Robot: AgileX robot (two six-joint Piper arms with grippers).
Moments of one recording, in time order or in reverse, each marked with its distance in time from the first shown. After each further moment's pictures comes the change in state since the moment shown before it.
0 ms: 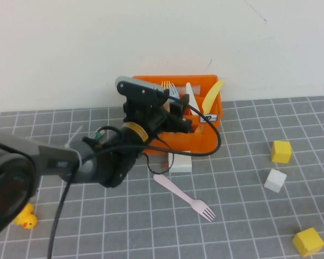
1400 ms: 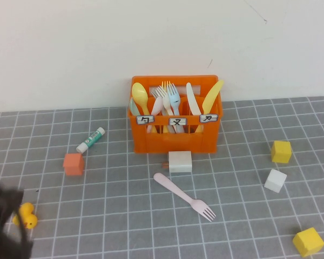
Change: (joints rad) right arm 0.061 0.006 -0.393 0.115 0.180 0.108; left arm 0.015 -1.473 0.555 0.082 1.497 0.079
